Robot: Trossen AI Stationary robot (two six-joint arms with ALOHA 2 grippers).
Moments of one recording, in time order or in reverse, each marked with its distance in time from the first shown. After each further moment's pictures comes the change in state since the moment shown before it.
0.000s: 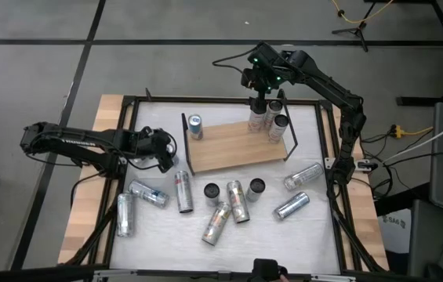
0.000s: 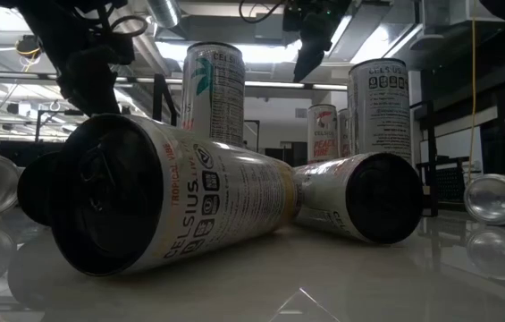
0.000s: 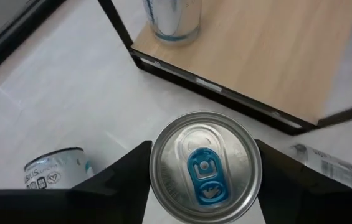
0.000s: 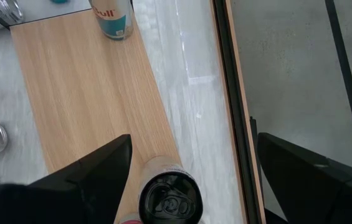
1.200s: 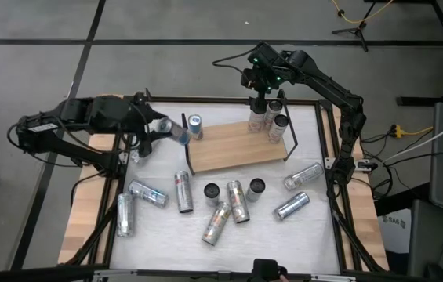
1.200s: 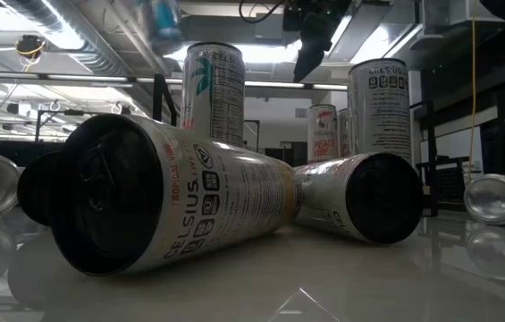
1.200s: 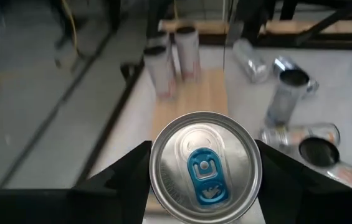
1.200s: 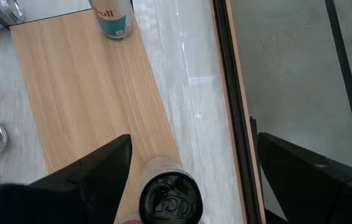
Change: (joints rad) left arm 0.000 0.003 0.696 -0.156 0.095 0.536; right arm 0.000 0.000 0.000 0.000 0.000 0.000
